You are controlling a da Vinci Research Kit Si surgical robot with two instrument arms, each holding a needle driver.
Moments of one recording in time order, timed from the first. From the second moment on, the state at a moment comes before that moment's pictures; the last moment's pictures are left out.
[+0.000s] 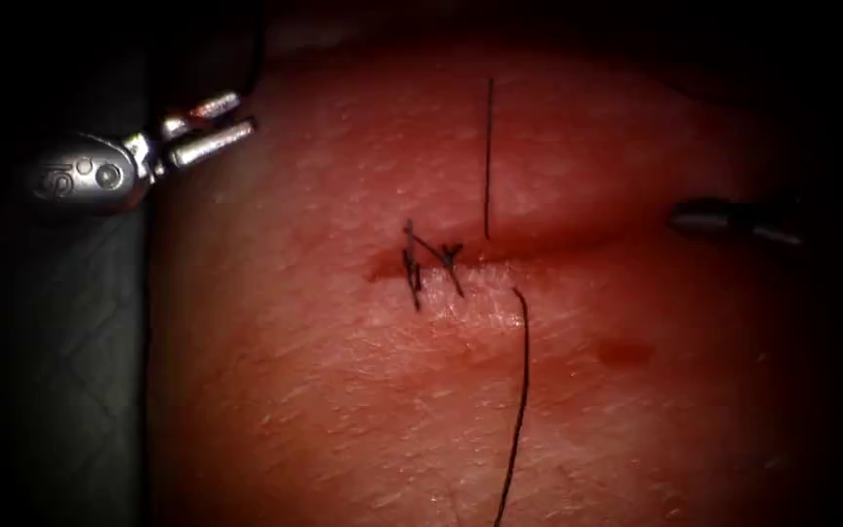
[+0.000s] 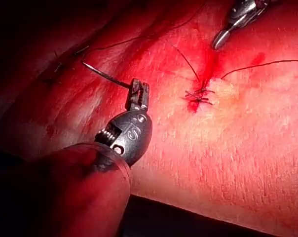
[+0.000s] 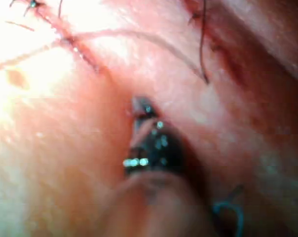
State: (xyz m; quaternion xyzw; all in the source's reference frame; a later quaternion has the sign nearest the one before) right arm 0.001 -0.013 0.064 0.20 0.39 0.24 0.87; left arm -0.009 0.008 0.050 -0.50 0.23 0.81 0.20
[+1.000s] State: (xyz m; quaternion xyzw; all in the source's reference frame) right arm 0.000 -0.010 0.049 0.16 0.47 0.23 0.84; left arm -0.009 0.008 0.051 -0.51 0.23 0.81 0.20
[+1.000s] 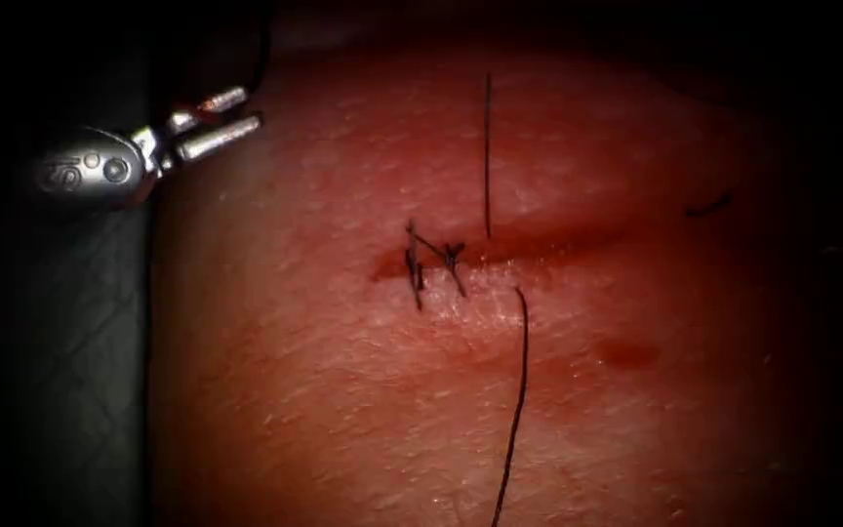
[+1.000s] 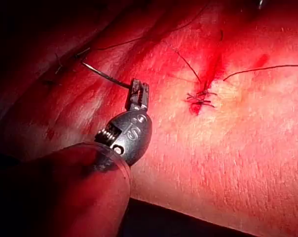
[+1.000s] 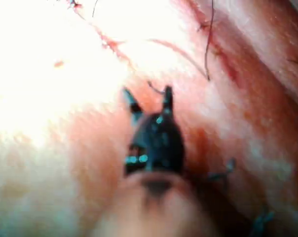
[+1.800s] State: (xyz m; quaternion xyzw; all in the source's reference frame) right arm 0.016 -0.014 0.051 0.12 0.51 0.20 0.83; left arm -0.019 0.008 0.066 -0.50 0.11 0.83 0.22
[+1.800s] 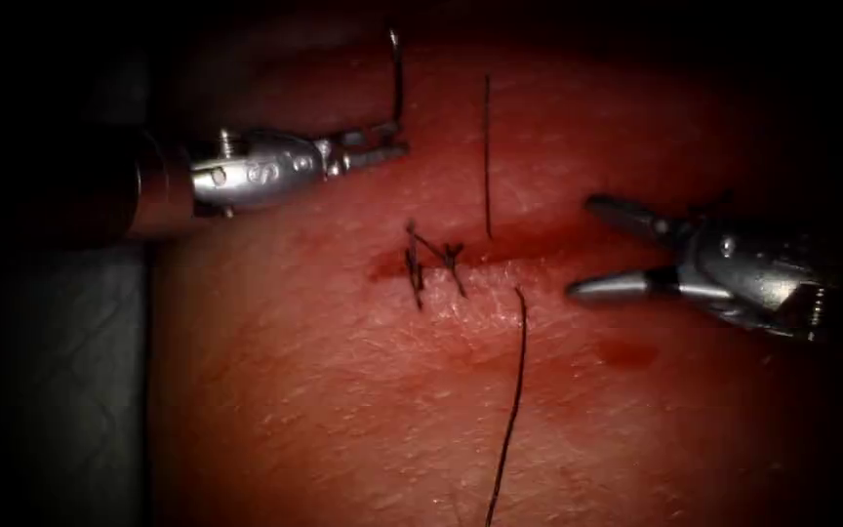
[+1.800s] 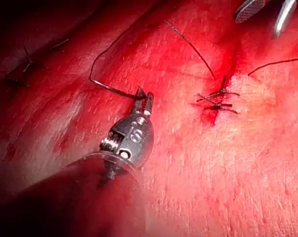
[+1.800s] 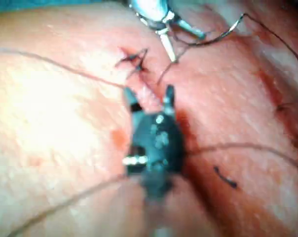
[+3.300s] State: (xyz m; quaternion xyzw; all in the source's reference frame) right arm 0.013 -0.012 0.051 0.11 0.57 0.20 0.79; left arm -0.025 -0.007 0.049 -0.57 0.23 0.78 -0.08
